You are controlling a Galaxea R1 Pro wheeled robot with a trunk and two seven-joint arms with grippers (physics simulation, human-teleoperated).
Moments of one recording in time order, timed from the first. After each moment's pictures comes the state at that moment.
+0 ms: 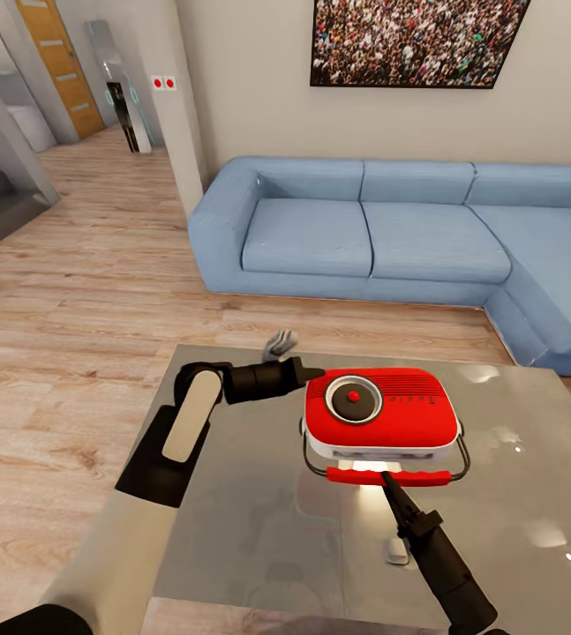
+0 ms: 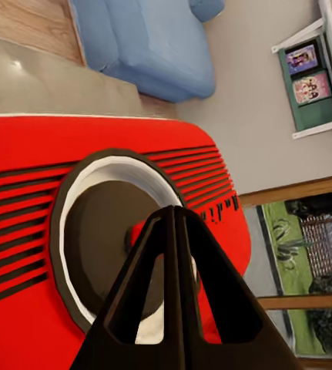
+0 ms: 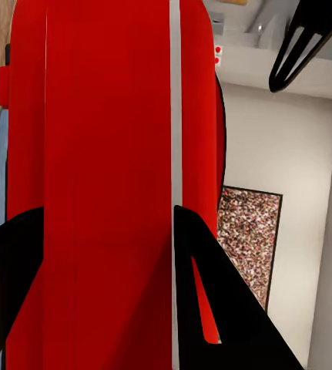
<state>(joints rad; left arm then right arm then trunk) -0.80 -0.17 -0.22 -1.31 0.85 1.03 -0.16 -0.11 -0.55 0.75 -1.57 1.30 0.41 -0.57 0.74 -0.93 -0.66</state>
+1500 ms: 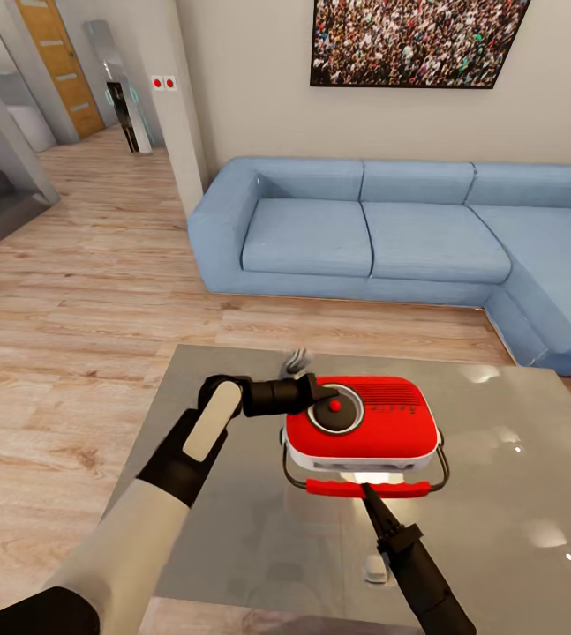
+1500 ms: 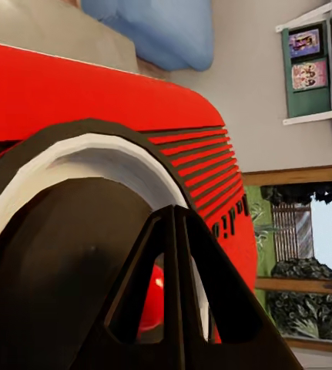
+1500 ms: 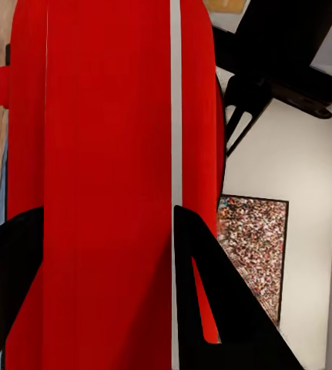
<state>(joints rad) -0.83 -0.17 -0.31 -1.09 0.98 0.95 -0.16 -0.11 -0.49 0.82 -1.56 1.32 0.43 -0.58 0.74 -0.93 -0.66</state>
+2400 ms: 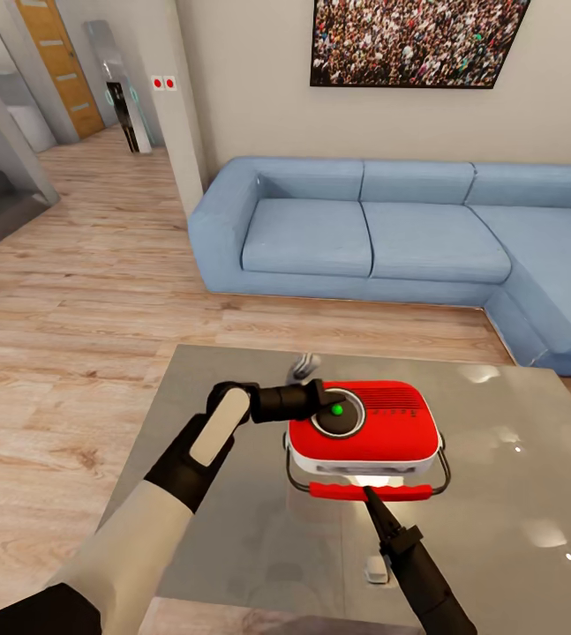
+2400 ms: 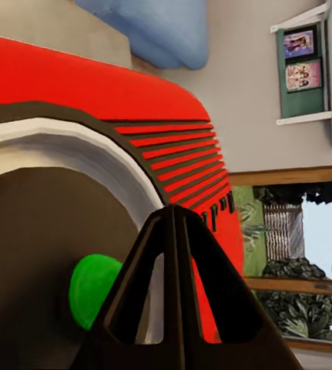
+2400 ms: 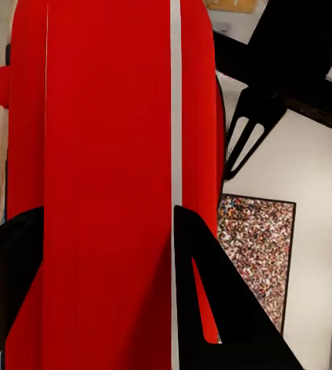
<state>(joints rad) -0.83 -0.17 -0.38 -1.05 1.04 0.89 -0.16 -0.11 -0.49 0.82 -1.53 1.31 0.43 -0.58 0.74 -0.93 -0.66</state>
